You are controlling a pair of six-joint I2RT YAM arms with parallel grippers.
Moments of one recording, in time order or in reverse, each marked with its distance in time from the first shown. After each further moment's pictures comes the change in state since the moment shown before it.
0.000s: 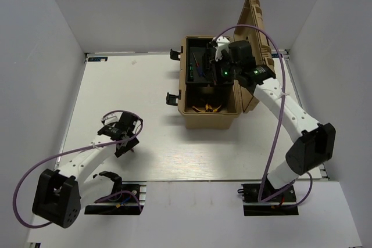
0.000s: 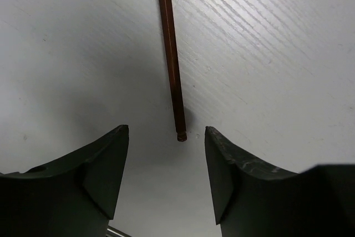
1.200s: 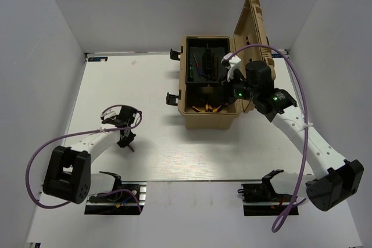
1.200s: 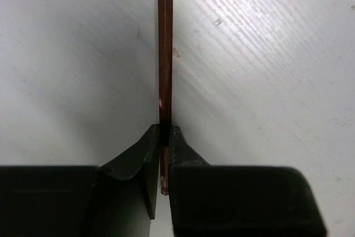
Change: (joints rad) left arm 0.101 0.248 0.046 0.164 -0.011 -0.006; right arm 0.011 -0.367 -0.330 0.052 -0.144 -0.040
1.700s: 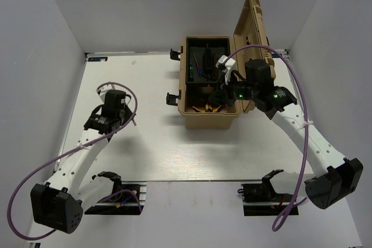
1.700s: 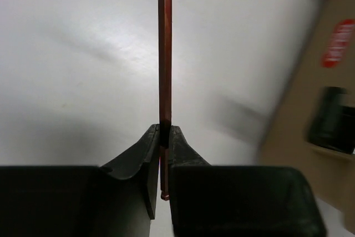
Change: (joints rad) left arm -0.012 -0.278 0.195 0.003 0.104 0.224; right arm -0.005 0.010 0.026 -0.062 -0.168 -0.114
